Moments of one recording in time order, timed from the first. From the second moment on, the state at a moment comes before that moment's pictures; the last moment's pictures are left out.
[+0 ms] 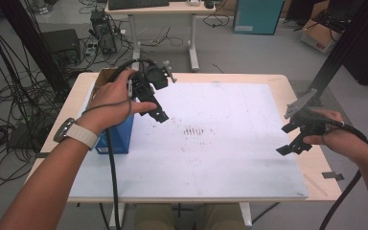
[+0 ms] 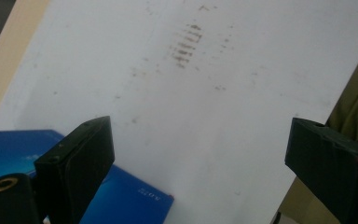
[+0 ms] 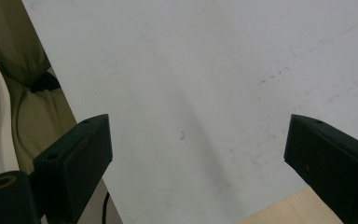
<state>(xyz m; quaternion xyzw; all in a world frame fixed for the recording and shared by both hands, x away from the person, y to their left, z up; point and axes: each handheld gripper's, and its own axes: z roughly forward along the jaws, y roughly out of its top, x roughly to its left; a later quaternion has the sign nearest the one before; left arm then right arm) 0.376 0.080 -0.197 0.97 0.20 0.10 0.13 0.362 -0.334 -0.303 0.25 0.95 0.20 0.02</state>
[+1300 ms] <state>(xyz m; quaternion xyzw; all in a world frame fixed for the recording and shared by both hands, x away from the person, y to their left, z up) 0.358 0.042 -0.218 0.98 0.13 0.06 0.14 0.359 -0.337 -0.306 0.25 0.95 0.20 0.01</state>
